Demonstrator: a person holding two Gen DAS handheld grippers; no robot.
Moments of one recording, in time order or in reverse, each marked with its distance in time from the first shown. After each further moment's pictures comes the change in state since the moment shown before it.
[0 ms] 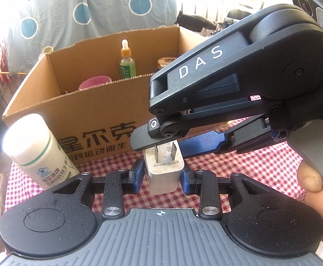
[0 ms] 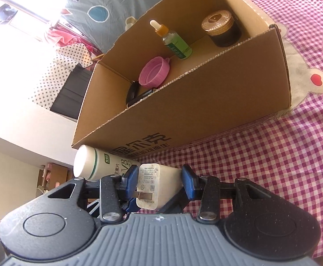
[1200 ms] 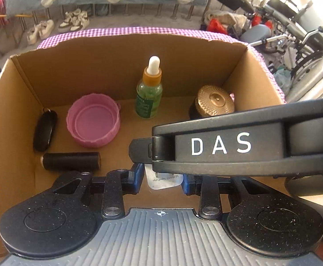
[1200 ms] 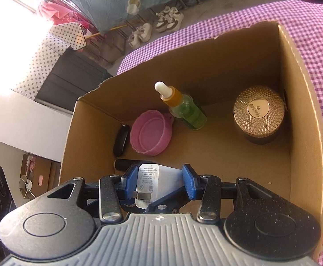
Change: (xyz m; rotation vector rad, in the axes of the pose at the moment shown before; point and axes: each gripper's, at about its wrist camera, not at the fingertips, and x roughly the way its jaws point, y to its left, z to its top) left arm 0.104 0.062 0.124 -0.237 0.324 -0.050; right arm 0.088 0.009 0.167 -0.102 0.190 -0.080
